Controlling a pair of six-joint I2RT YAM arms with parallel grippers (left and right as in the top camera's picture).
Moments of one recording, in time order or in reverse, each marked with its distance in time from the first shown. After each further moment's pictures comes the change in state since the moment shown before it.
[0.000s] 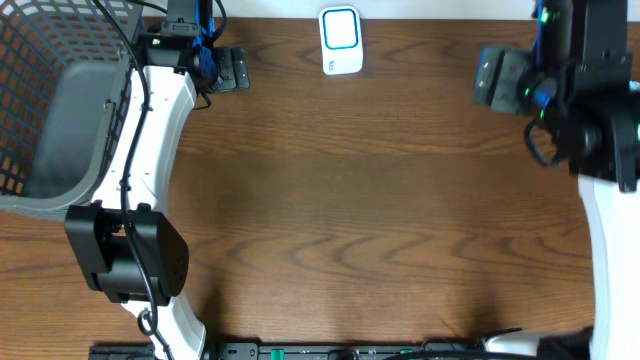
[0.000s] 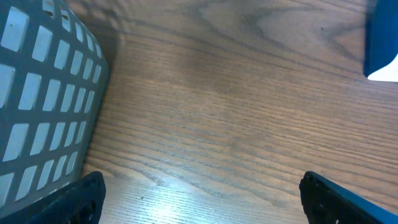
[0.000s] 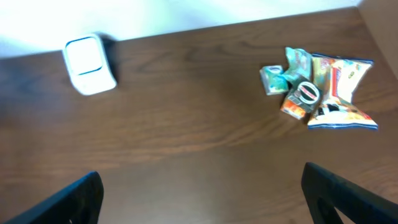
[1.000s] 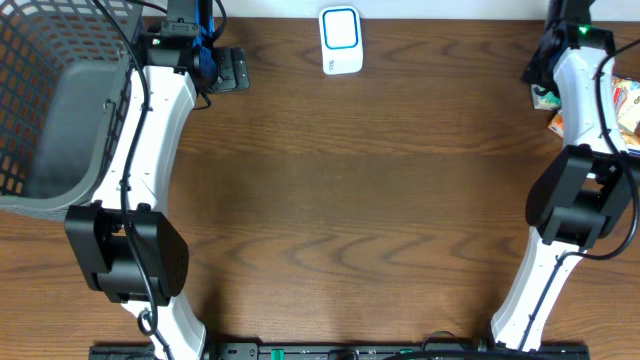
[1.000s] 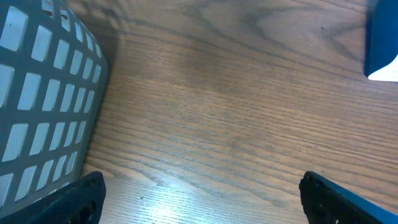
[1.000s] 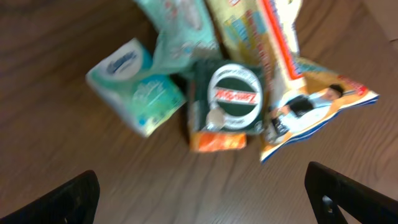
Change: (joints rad) left arm 0.000 0.000 0.000 0.000 0.000 0.000; right arm -0.435 0.790 0.074 0.309 0.223 0.130
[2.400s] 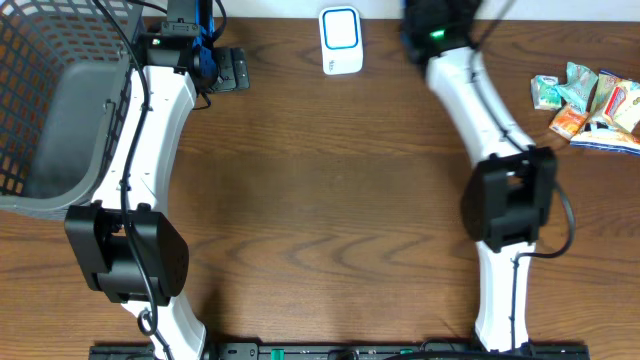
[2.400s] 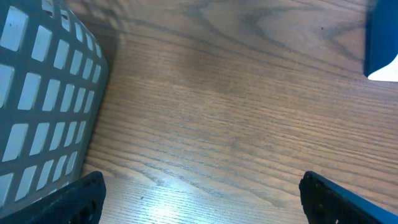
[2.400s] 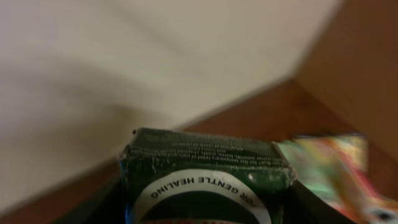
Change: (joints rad) left arm 0.000 0.000 0.000 0.000 0.000 0.000; right arm 0.407 -0.005 0.002 0.625 0.373 -0.157
